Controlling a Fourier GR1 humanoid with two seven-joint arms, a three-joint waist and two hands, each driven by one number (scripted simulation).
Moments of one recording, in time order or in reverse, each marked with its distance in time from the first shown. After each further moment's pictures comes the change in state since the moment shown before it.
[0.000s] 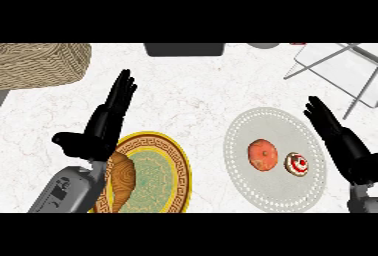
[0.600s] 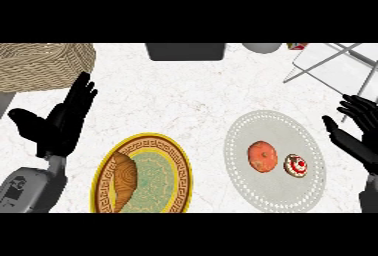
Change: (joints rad) left arm 0.054 0.144 0.151 0.044 0.071 -0.052 0.144; right arm -0.039 0.092 -0.249 0.054 -0.003 -0.298 -0.045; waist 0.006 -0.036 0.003
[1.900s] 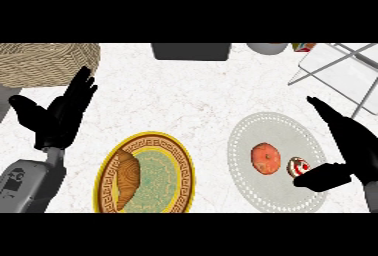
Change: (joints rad) left arm -0.046 -0.015 0.046 0.035 -0.022 -0.054 0.057; right arm -0.102 -0.349 0.505 -0.446 0.513 0.305 0.954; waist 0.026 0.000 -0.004
